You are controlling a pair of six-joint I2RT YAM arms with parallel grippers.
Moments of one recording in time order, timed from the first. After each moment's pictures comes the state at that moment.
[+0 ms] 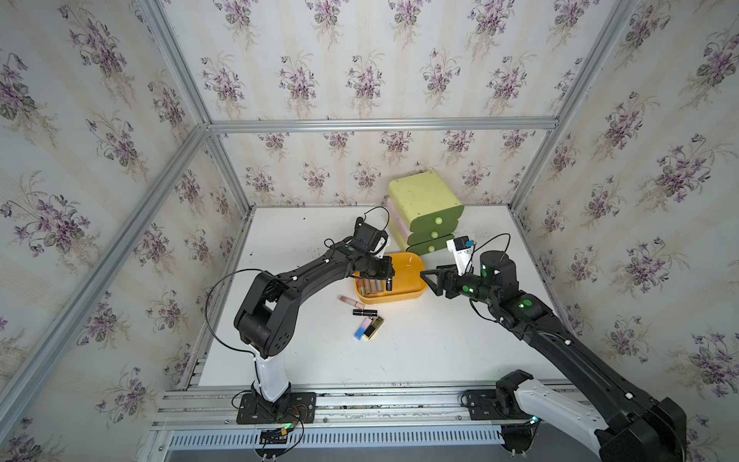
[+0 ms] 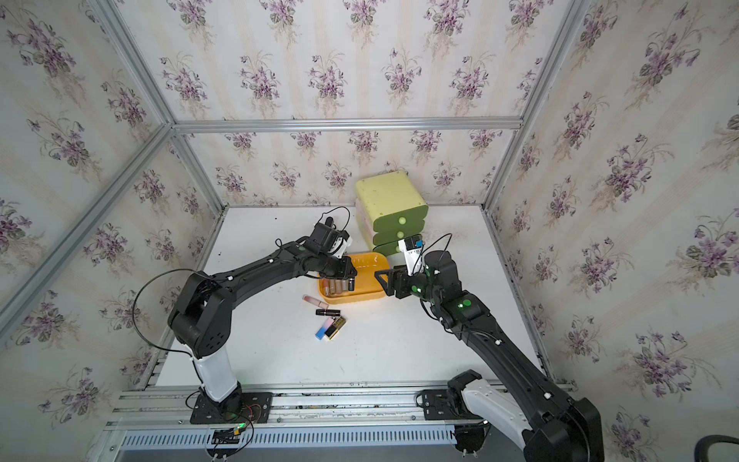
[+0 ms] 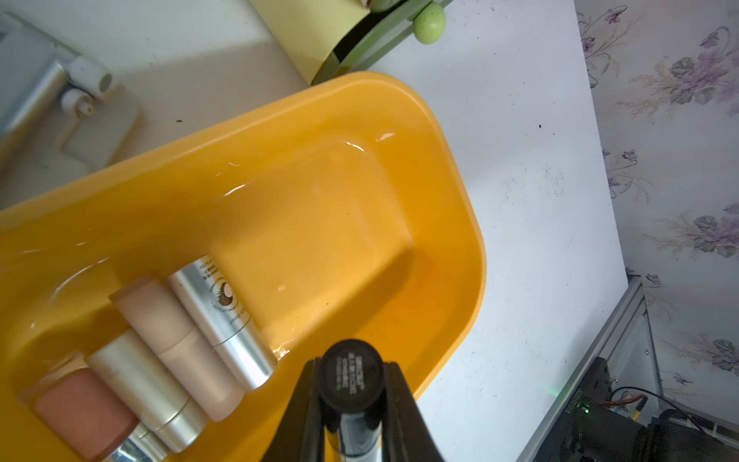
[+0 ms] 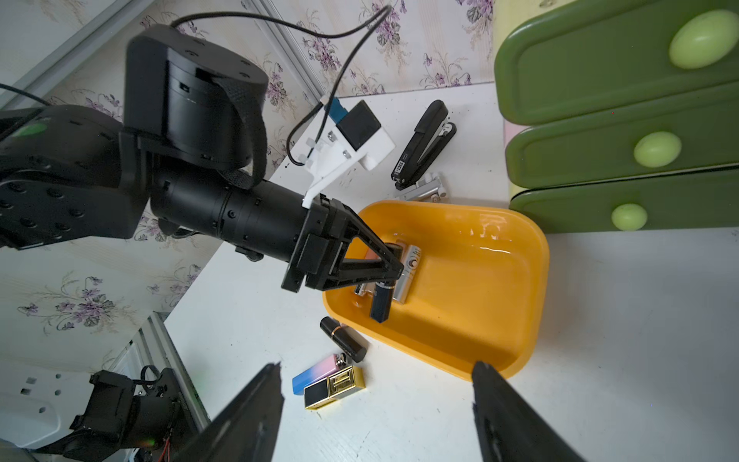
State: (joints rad) left arm -0.59 1.86 1.37 -0.47 0.34 -0.43; right arm 0.45 0.97 0.74 -0.22 -0.37 0.33
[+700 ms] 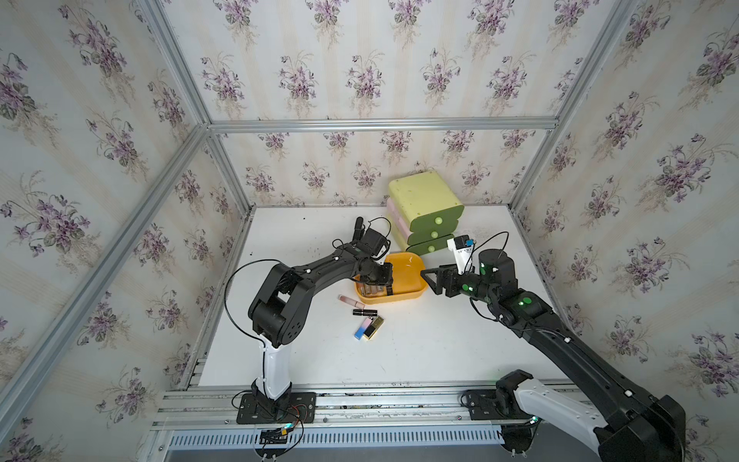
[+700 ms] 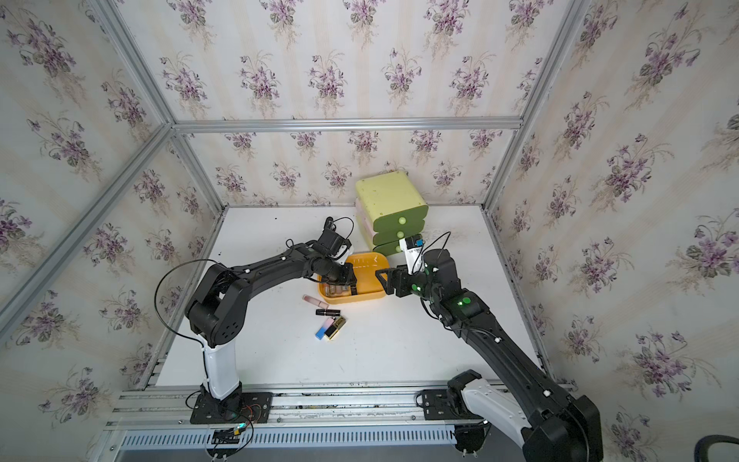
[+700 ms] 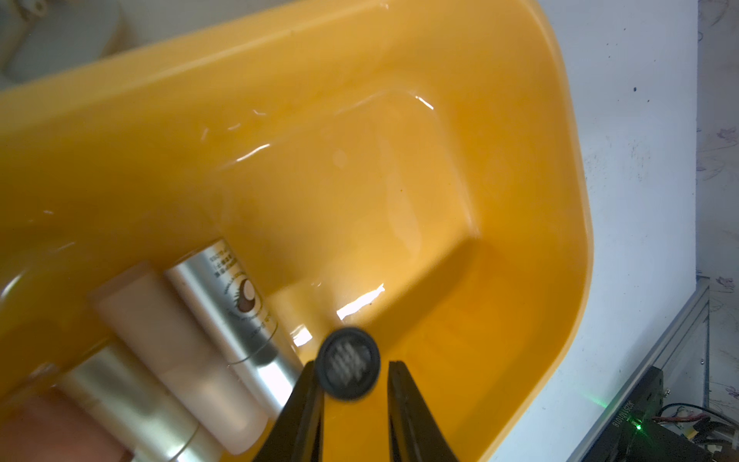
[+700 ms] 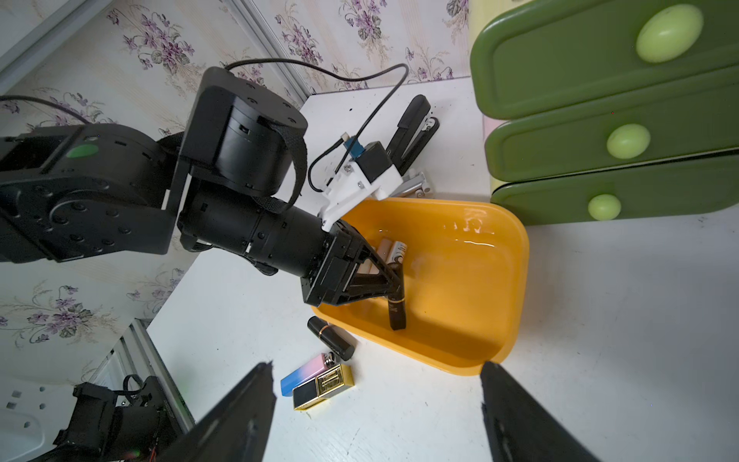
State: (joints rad) left arm -0.59 1.96 1.40 -0.52 0.31 -0.42; right arm 0.45 0.99 0.77 -0.27 -0.33 0.33
